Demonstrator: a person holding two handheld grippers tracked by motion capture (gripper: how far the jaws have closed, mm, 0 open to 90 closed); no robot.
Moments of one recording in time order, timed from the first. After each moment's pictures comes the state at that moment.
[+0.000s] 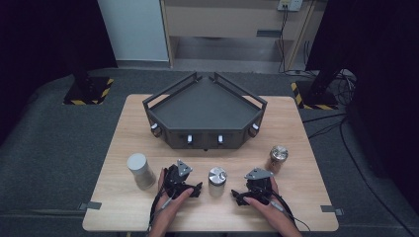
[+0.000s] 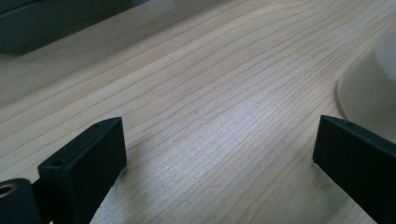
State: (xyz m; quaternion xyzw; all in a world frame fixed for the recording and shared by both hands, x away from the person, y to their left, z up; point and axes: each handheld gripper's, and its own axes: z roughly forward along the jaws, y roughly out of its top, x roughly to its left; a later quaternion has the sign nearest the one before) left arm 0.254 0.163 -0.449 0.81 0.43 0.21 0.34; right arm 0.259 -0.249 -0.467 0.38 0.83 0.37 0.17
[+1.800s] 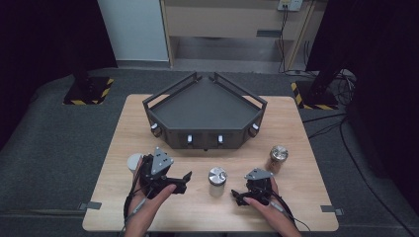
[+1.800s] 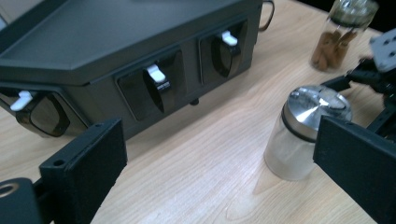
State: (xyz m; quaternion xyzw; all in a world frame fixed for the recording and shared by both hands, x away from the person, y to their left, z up) left arm 0.186 0.207 -0.336 0.78 0.39 0.27 0.41; right arm 0.257 -0.248 -0.468 0.38 0.83 0.37 0.17
